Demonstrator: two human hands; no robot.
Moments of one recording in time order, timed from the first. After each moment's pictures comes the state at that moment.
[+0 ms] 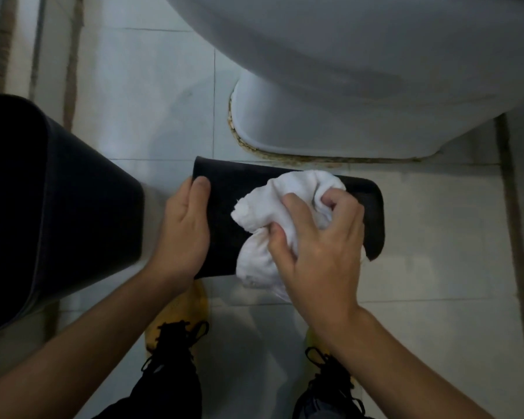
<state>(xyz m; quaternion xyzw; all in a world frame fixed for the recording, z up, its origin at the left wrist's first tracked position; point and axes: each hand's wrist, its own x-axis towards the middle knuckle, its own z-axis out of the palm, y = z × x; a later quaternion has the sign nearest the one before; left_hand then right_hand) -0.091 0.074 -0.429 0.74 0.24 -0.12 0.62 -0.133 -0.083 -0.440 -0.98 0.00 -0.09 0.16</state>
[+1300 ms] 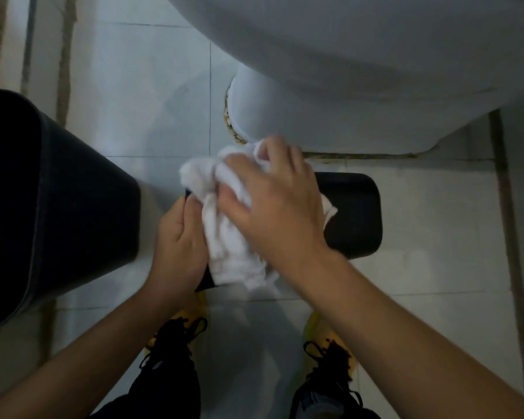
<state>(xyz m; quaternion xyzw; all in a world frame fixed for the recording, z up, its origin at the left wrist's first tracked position) -0.116 0.083 -0.439 0.77 0.17 -0.10 0.61 -0.078 -0.048 -0.428 -0.97 -0.11 -0.07 0.22</state>
